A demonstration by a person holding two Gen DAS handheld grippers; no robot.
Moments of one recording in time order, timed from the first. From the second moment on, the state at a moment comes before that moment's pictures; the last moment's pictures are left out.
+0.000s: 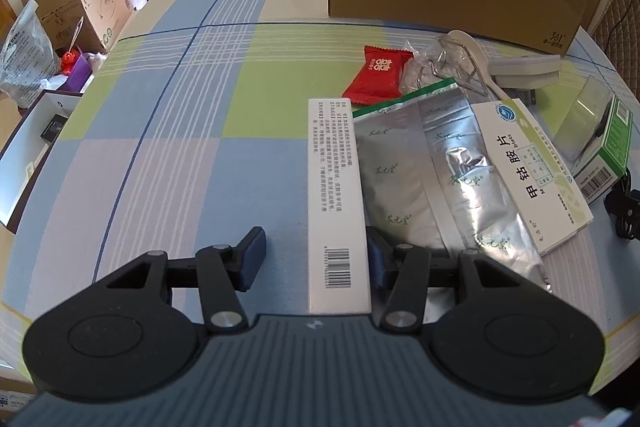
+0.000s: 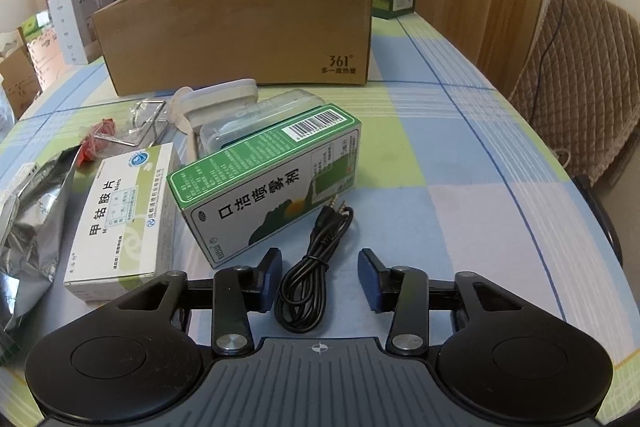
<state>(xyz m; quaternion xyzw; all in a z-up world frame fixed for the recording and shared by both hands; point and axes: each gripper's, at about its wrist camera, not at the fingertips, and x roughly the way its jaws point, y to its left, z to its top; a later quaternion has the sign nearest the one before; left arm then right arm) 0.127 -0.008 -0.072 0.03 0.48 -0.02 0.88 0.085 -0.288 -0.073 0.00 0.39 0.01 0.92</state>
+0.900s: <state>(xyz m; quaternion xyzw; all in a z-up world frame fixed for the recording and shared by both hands) 0.125 0.007 -0.029 0.04 0.45 -0.04 0.89 0.064 -0.297 -0.050 0.02 0.37 0.01 0.93</state>
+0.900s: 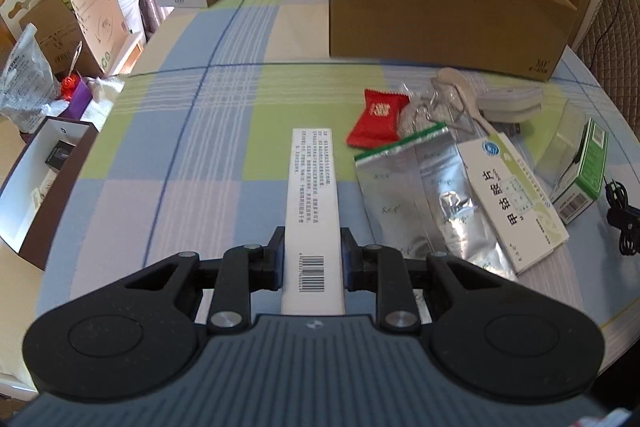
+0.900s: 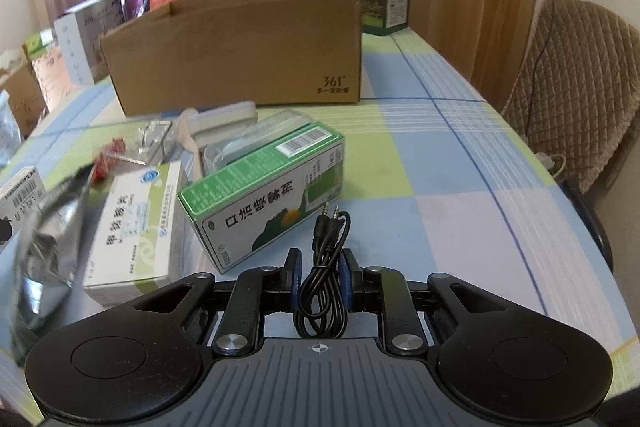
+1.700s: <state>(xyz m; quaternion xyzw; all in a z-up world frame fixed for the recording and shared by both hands) 0.164 -0.025 0.057 0.02 0.40 -0.10 0.91 0.113 -0.304 0.085 0.01 0.30 0.07 0.95</state>
